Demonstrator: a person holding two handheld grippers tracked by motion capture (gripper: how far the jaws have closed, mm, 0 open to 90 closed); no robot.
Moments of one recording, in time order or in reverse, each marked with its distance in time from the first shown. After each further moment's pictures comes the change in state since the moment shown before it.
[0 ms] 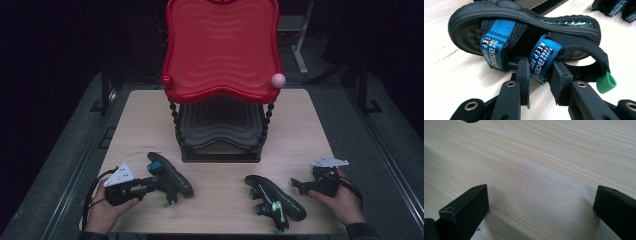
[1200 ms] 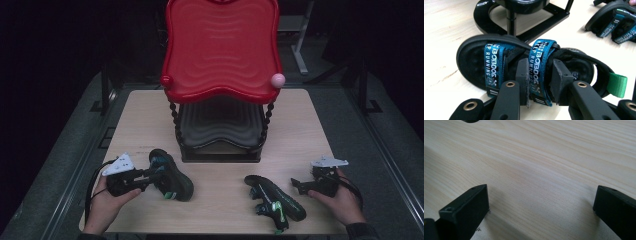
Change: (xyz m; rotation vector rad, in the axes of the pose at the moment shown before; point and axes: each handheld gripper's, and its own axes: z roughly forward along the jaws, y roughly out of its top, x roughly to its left) left arm 0.007 0.037 0.011 -0.070 -0.035 -0.038; right arm 0.000 0.000 0.000 -0.001 0.000 0.000
